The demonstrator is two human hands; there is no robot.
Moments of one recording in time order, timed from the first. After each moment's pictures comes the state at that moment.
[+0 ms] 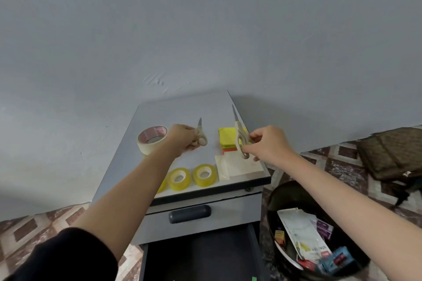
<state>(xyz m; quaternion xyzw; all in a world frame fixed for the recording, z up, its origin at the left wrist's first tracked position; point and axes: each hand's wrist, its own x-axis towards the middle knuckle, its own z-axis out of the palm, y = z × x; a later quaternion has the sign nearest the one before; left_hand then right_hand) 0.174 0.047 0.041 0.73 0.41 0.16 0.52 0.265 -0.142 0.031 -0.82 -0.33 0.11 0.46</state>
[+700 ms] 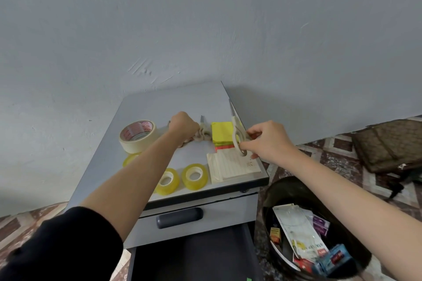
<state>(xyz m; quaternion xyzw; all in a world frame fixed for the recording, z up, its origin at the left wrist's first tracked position) 0.234 0.074 0.014 0.84 0.43 0.11 0.31 0.283 -0.137 0.021 -0.82 -0.34 0.14 0.45</state>
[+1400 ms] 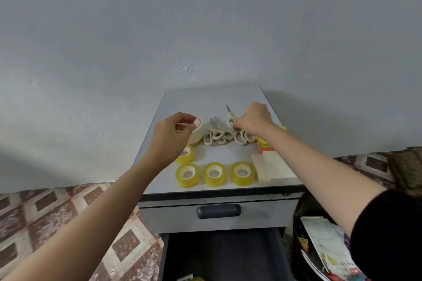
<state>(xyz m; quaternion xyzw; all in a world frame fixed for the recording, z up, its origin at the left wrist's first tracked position) 0.075 0.076 0.049 0.83 0.31 0.33 0.33 0.262 -0.003 0.042 -0.87 -0.34 0.08 0.34</state>
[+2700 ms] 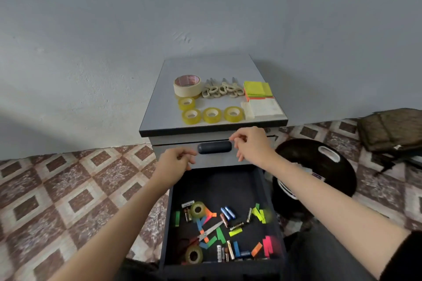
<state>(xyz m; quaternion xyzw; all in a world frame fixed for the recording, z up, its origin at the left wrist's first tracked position) -0.047 -0.020 -0.046 0.79 0.37 0.18 0.45 0.116 -0.145 -0.025 -0.79 -0.38 0.19 0.44</state>
